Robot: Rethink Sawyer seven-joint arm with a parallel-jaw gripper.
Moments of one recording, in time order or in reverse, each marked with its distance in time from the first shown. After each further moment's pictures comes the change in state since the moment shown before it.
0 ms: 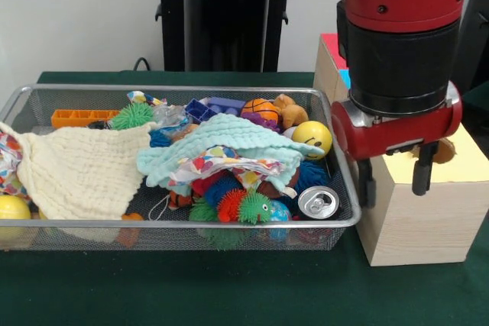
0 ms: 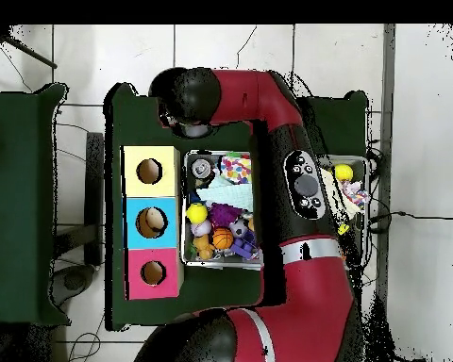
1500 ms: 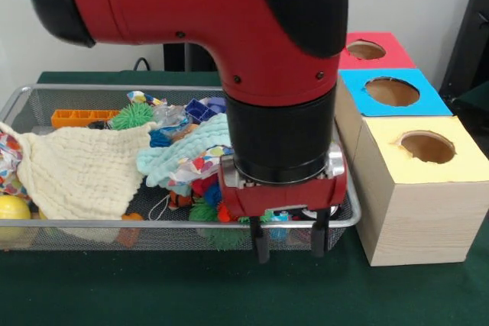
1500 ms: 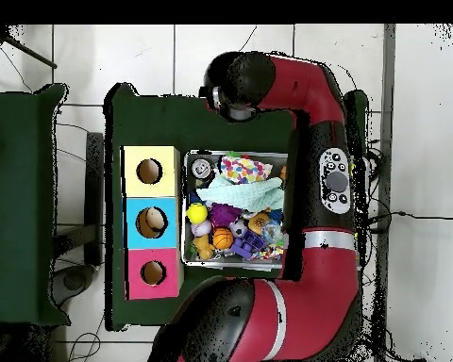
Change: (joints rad) arm -0.034 0.179 -0.056 -0.312 0.000 0.130 0.000
